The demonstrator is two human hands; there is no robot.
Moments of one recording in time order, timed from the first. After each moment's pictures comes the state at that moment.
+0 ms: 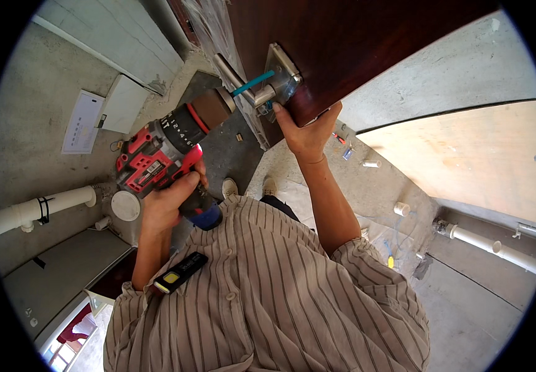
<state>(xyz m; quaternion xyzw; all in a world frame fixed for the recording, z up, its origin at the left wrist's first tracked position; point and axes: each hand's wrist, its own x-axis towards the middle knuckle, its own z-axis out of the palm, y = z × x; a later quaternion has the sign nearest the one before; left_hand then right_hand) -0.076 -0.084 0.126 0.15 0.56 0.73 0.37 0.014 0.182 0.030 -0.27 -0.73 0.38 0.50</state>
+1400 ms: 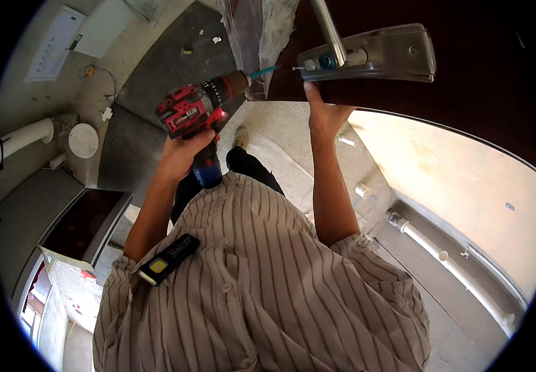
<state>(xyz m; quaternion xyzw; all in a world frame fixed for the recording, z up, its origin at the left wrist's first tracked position) -0.063 -0.126 -0.047 -0.04 0.54 0.73 0.41 0.022 0.158 -0.042 -0.32 -0.76 0.43 0.38</state>
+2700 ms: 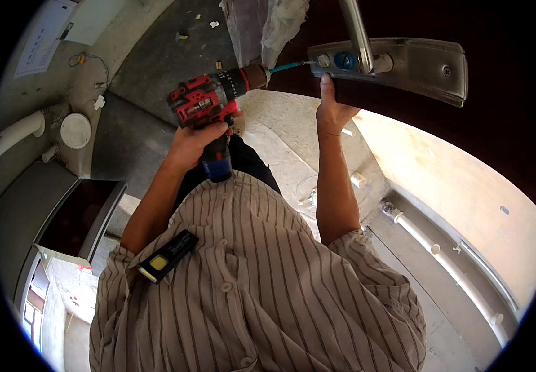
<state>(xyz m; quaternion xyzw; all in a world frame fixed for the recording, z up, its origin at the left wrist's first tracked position) -0.069 -0.104 -0.059 -0.05 0.47 0.73 0.50 0.018 0.174 -0.070 -0.29 -0.76 0.41 0.41</state>
